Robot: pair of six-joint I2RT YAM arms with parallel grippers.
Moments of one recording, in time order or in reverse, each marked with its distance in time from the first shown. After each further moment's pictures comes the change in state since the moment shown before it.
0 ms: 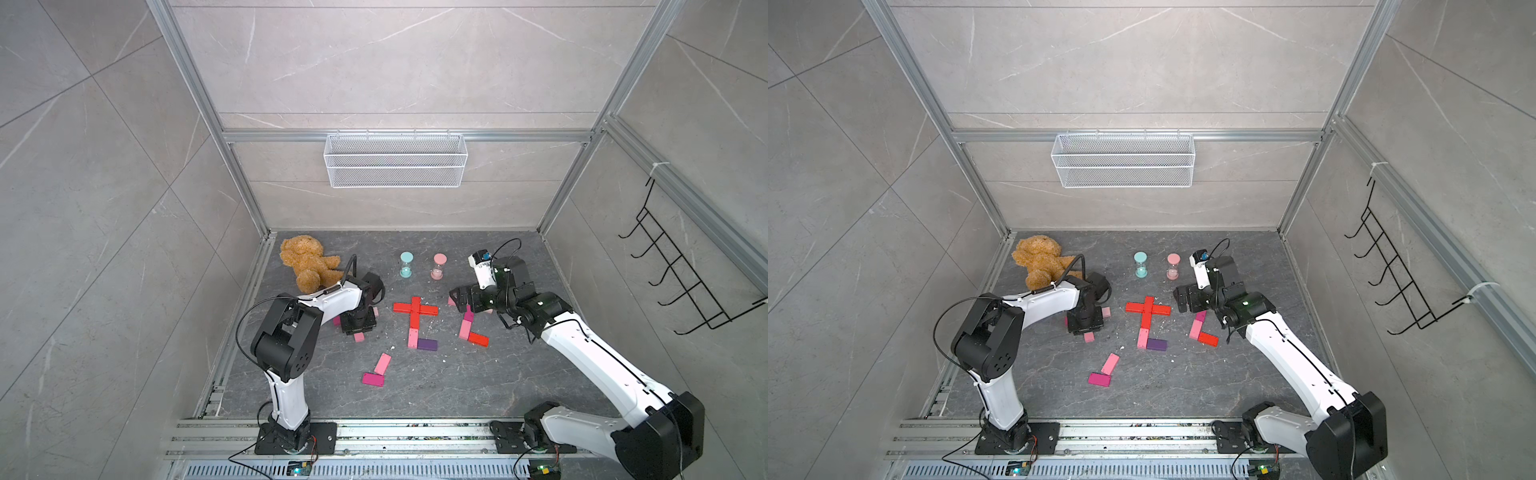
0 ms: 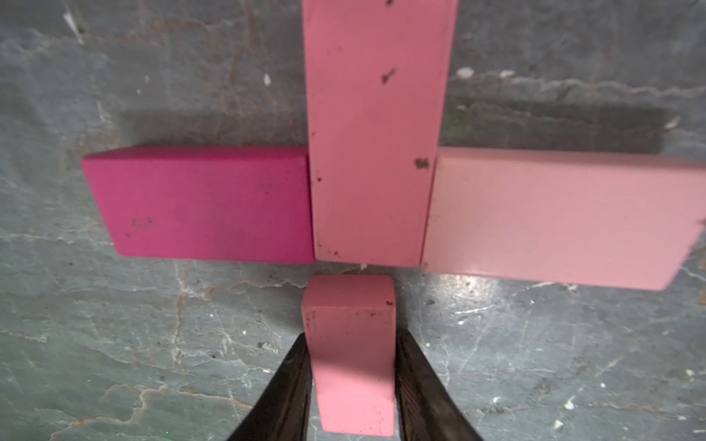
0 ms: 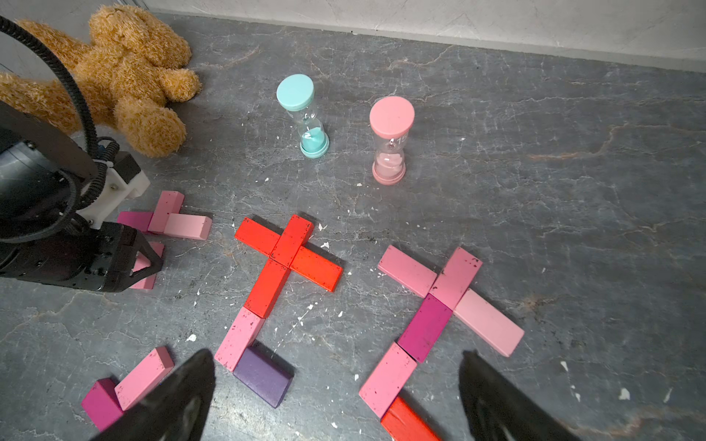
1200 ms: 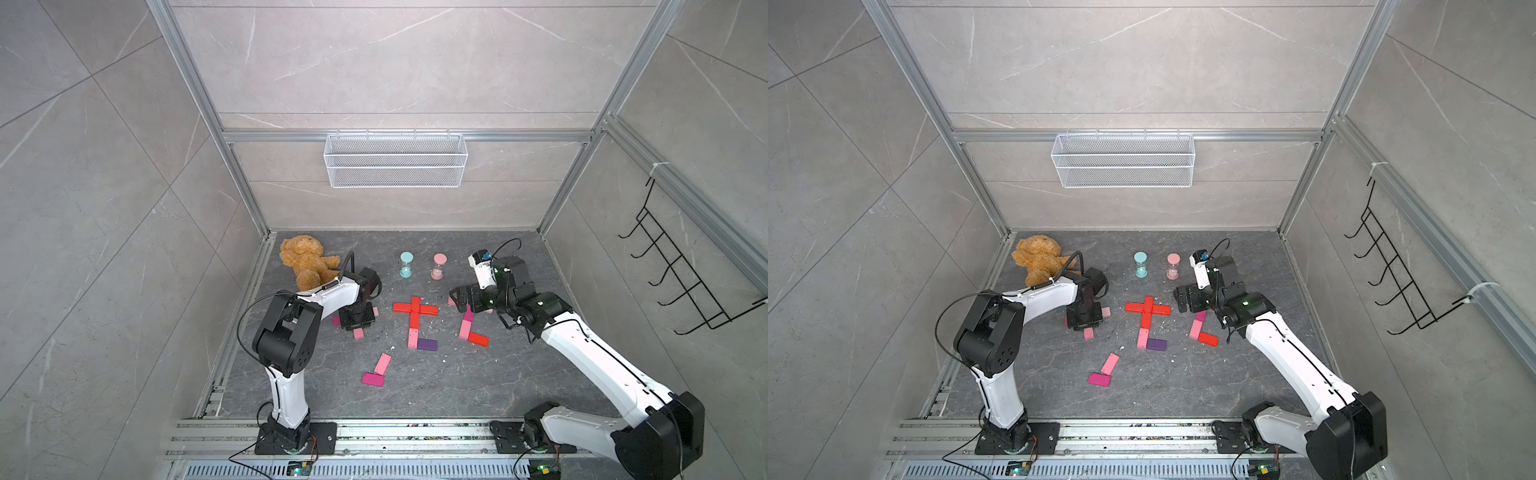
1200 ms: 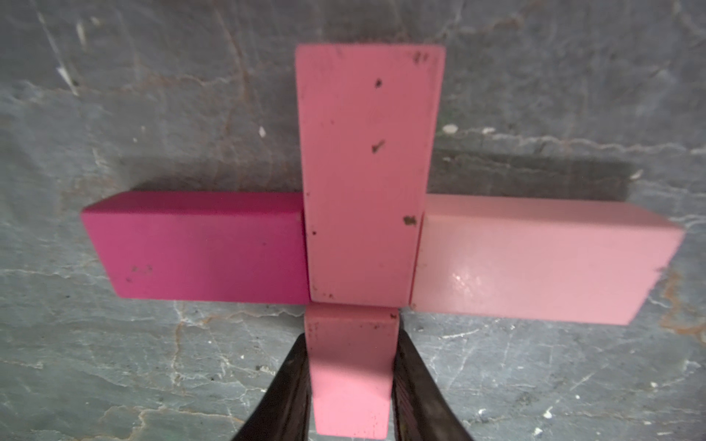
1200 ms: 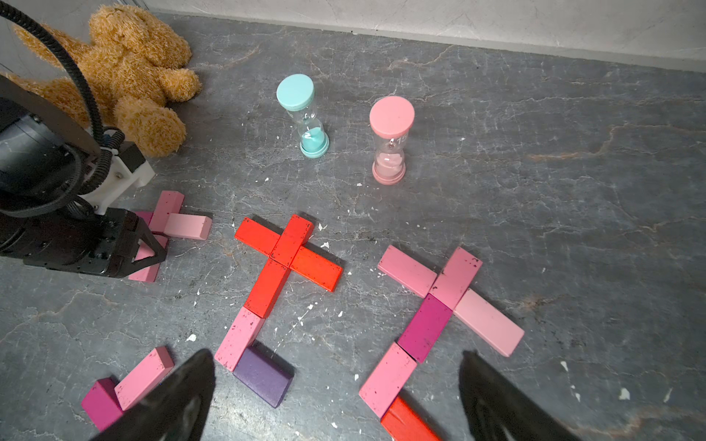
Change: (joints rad) left arm 0.043 0.026 0.041 -0.005 0.031 0.022; right arm 0.000 0.000 0.000 0.000 0.000 0.000
